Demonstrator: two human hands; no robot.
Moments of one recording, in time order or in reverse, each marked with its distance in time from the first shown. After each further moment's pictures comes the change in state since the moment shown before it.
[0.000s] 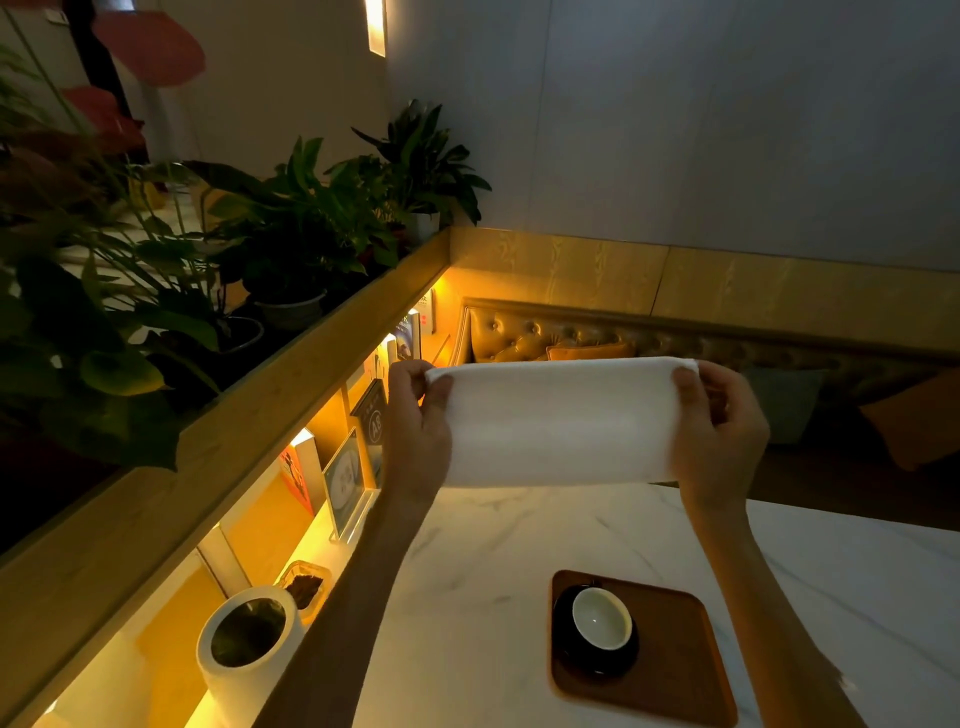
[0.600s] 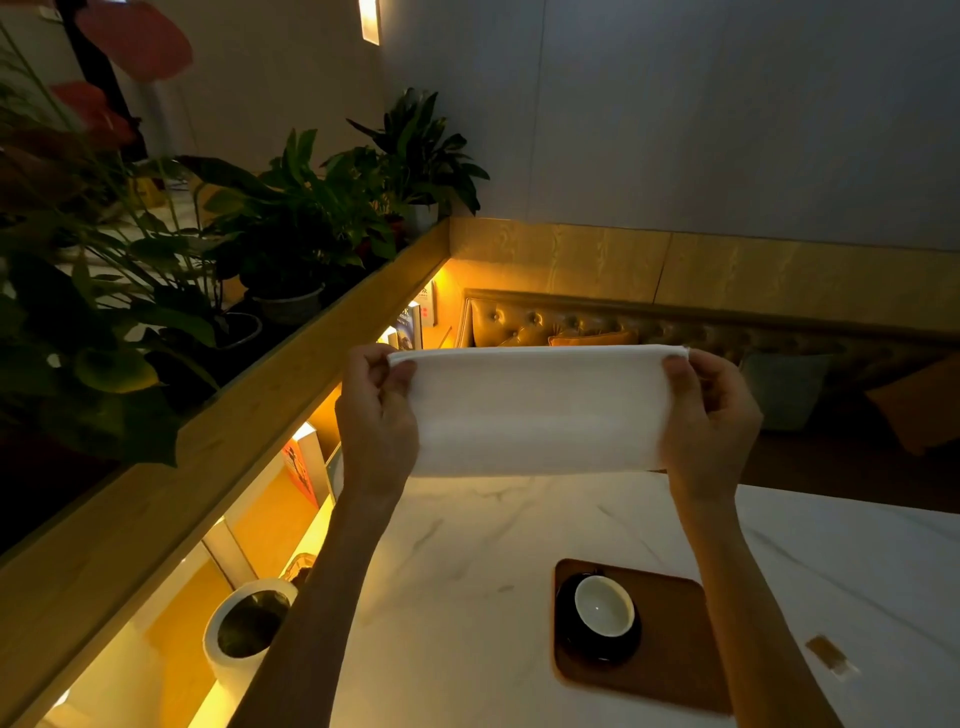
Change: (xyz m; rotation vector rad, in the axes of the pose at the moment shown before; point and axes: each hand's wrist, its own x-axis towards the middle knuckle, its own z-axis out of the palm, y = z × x) left_hand 0.002 0.013 -0.027 -0.021 0.073 0.014; right_hand -0.006 -0.012 0.004 0.125 0.010 0.087
